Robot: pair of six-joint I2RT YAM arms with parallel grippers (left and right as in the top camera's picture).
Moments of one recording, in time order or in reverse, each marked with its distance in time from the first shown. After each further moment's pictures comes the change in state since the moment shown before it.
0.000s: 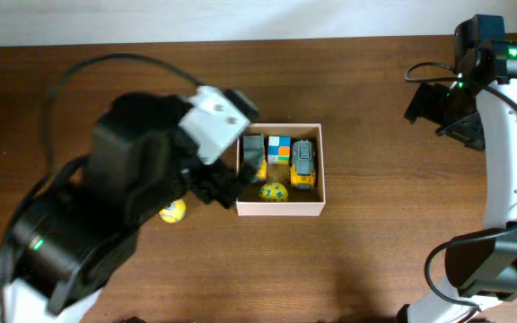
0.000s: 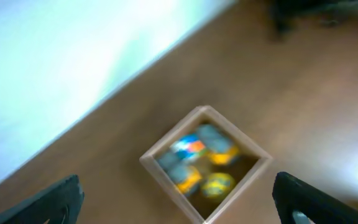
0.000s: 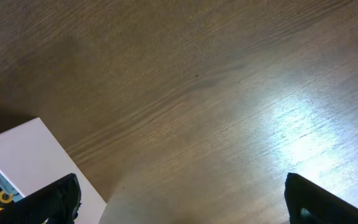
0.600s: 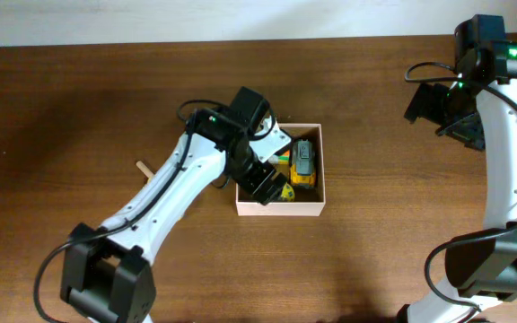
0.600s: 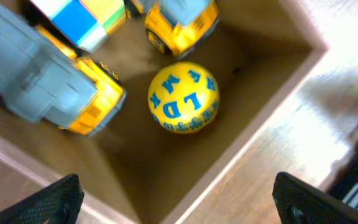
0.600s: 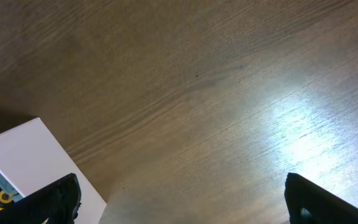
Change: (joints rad) left arm 0.049 0.532 -0.245 0.000 0.245 0.044; right arm 0.000 0.000 0.000 0.000 0.000 0.000
